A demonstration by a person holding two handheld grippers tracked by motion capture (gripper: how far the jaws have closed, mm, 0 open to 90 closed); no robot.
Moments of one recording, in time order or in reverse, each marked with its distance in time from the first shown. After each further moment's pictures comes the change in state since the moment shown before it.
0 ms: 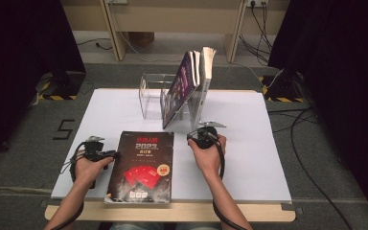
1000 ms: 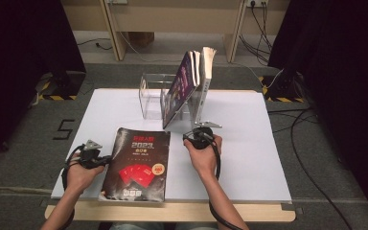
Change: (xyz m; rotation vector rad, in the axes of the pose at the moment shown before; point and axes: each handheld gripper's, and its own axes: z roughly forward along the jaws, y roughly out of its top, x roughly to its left) left arm -0.004 -0.015 -0.022 0.033 0.052 0.222; right arm 0.012 -0.001 0.004 -0.004 0.015 -0.007
